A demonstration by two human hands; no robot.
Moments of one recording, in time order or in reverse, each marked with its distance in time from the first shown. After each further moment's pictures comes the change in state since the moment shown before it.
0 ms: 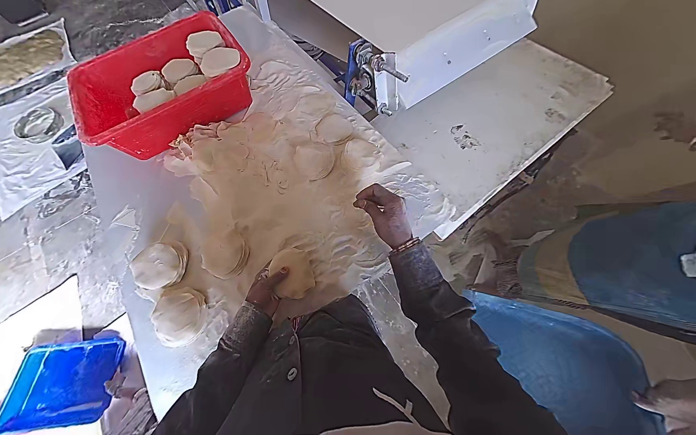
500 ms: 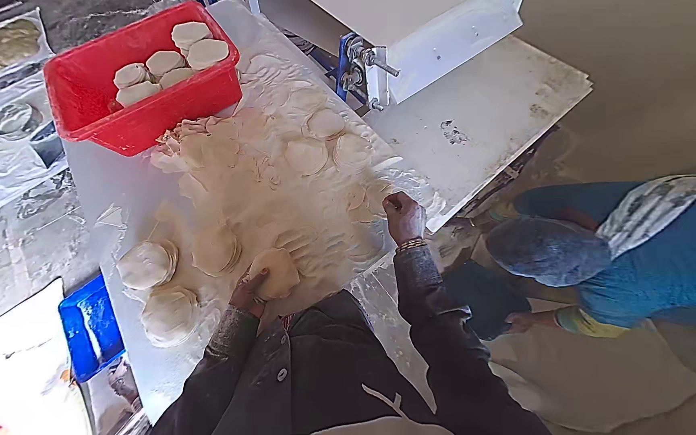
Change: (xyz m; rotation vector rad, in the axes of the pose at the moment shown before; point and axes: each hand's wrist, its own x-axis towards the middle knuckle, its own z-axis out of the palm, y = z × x) left_hand -0.006 -0.003 -0.015 -0.091 0.128 0.043; right_hand -0.015 0.023 -0.029 -0.404 0.115 0.537
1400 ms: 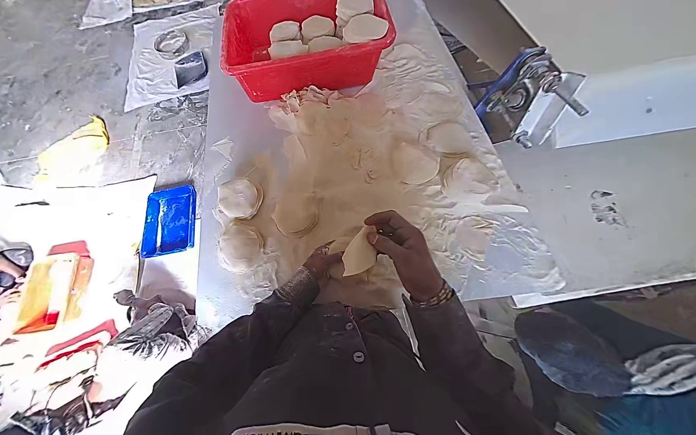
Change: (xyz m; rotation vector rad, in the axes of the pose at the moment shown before) left_hand 0.020 -0.015 0.005 0.031 -0.232 -0.035; right_hand -0.089 -0.116 0.061 0.850 -0.824 -0.472
